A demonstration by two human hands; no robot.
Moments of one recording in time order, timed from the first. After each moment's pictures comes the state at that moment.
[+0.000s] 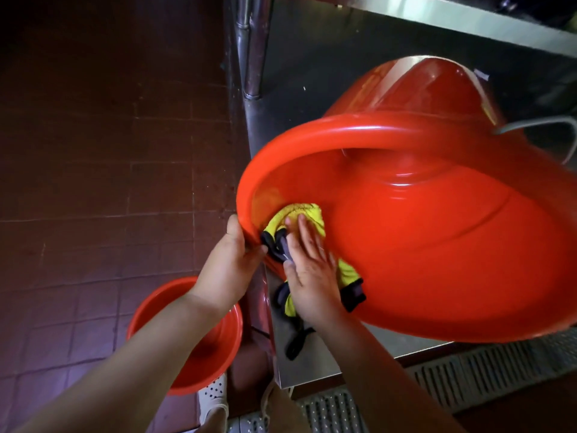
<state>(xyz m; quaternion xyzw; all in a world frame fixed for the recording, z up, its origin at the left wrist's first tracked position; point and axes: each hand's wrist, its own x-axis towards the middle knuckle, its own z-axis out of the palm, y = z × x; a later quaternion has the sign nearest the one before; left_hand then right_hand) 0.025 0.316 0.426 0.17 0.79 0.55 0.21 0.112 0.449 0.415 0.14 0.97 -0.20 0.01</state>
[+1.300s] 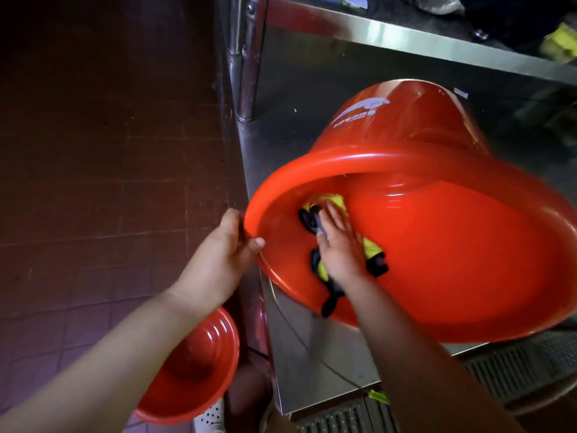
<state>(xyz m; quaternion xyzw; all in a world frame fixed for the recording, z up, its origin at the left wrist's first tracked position) -0.008 0.313 0.463 0.26 0.76 0.58 0.17 0.059 0.537 0.410 0.24 0.96 -0.13 0.01</state>
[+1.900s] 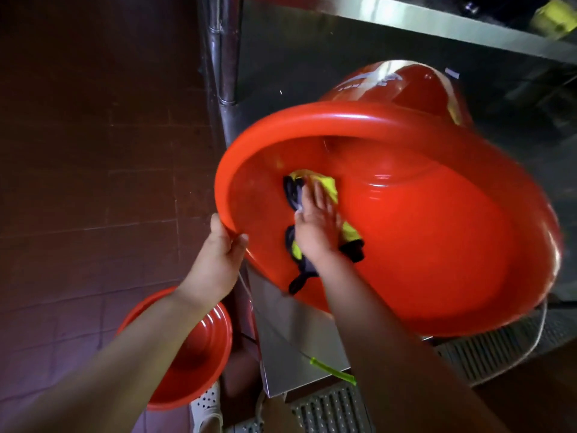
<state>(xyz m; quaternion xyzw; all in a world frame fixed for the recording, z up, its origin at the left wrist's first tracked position) 0.012 0.337 0.422 0.17 0.74 0.62 0.21 0.039 0.519 0.414 0.34 0.93 -0.13 0.05</state>
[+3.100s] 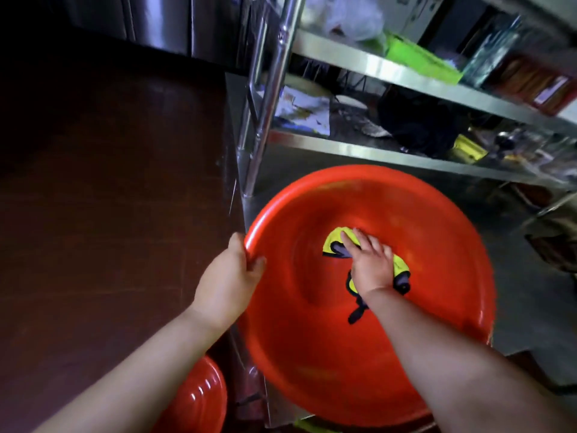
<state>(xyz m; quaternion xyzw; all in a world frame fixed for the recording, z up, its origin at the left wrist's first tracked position) 0.022 0.286 0.584 0.20 0.85 0.48 0.06 0.090 0.569 0.553 0.23 0.96 0.14 -0.04</state>
